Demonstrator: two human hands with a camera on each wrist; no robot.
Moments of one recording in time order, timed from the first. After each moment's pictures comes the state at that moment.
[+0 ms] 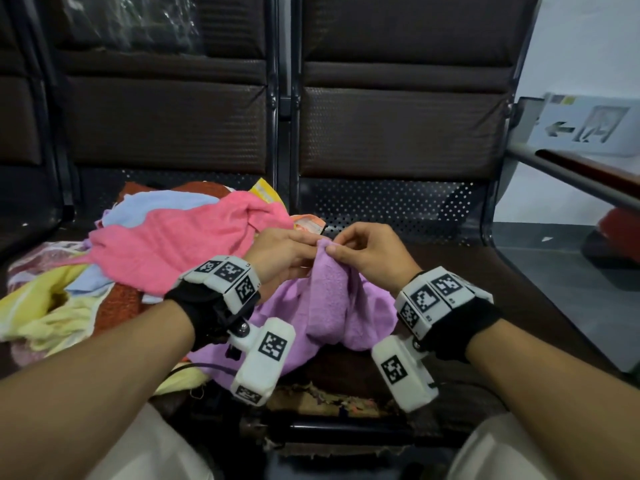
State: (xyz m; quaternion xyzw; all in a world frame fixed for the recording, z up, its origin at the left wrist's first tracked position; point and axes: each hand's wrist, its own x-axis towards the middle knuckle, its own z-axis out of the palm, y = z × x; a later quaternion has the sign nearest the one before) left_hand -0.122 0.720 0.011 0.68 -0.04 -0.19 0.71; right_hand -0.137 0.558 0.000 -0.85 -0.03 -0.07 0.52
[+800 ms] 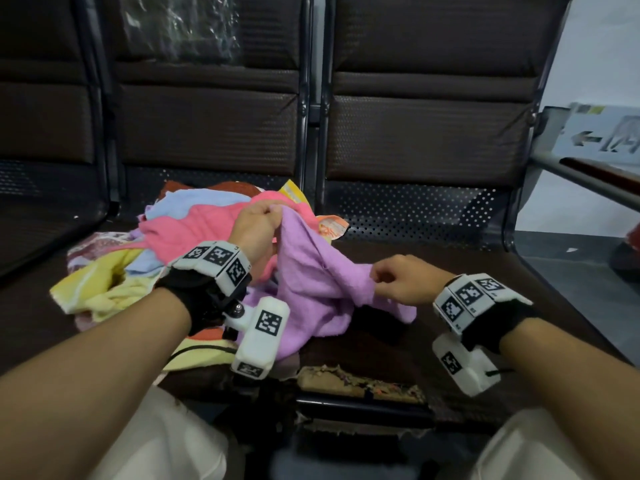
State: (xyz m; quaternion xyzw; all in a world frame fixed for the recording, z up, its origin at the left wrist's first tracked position) left_hand -0.130 0.774 0.029 0.69 0.01 0.00 0.72; right_hand -0.156 0.544 -0.003 -0.97 -0.15 0.11 0.14
